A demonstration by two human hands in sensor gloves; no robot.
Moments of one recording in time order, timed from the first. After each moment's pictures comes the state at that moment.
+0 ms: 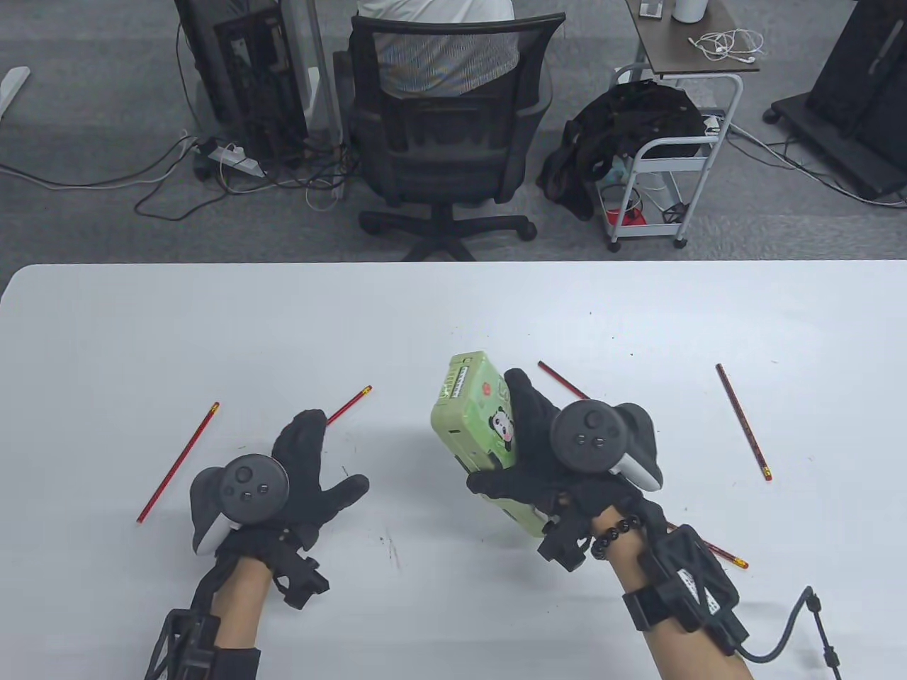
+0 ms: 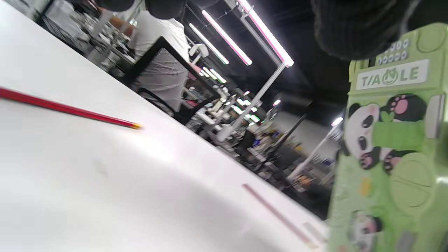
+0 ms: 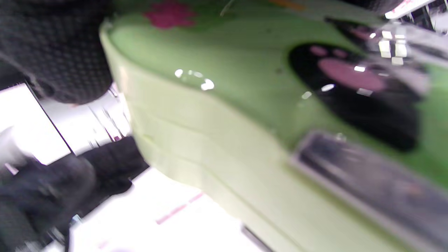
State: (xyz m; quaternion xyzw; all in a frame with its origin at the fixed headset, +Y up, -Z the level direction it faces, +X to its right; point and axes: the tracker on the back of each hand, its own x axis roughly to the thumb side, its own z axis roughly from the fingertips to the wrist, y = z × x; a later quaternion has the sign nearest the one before) left_hand -0.242 -0.691 -0.298 0.02 -0.15 0.29 0.95; right_hand 0.093 -0.625 -0.333 0.28 0.02 0.93 0.25
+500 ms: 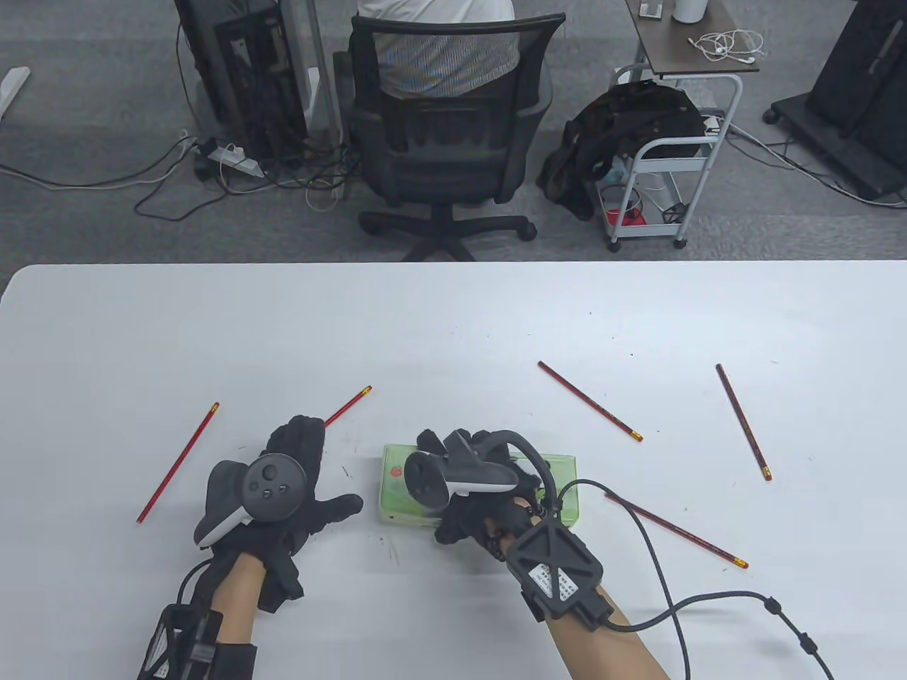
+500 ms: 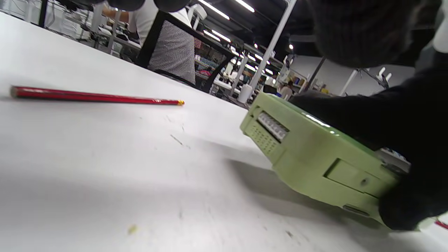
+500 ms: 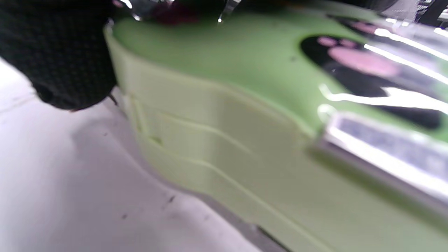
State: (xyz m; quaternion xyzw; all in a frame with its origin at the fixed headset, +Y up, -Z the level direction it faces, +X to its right) left_hand -0.231 -0.708 -0.304 -0.06 -0.18 0.18 0.97; right_hand -0.009 -0.718 -0.337 0.31 0.16 0.93 -0.10
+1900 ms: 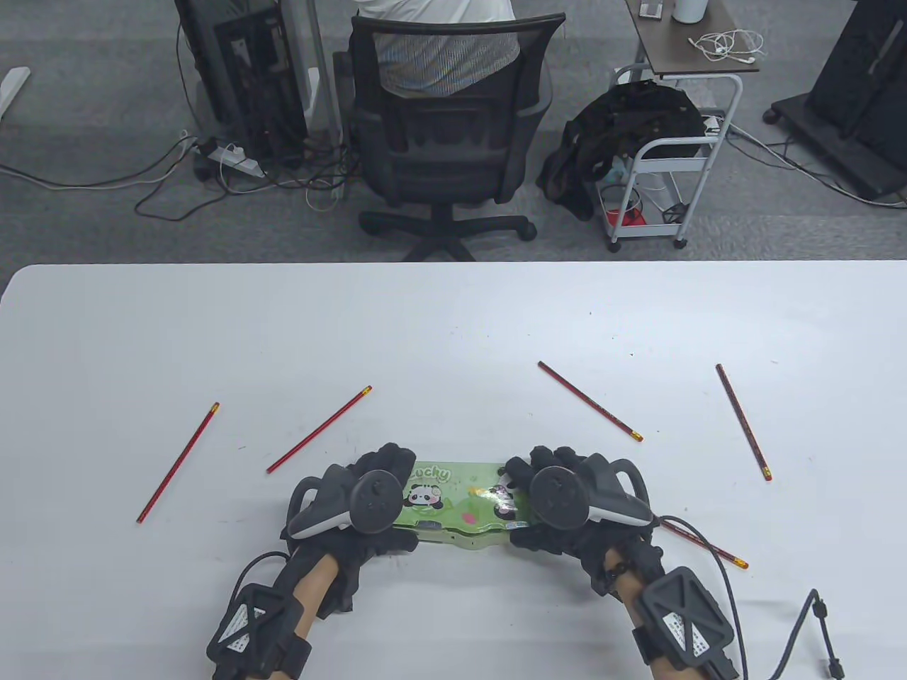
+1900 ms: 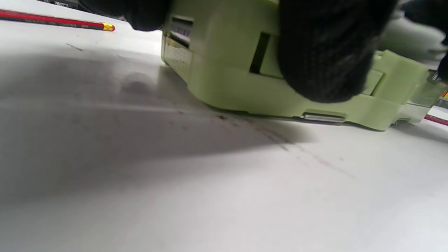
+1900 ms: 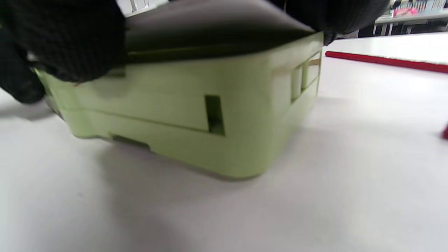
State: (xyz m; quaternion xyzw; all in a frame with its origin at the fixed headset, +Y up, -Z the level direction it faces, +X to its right) left_hand -0.149 -0.744 -0.312 -0.14 -0.24 0.08 0.96; right_hand 0.128 -0.715 -0.319 0.29 0.10 0.95 0.08
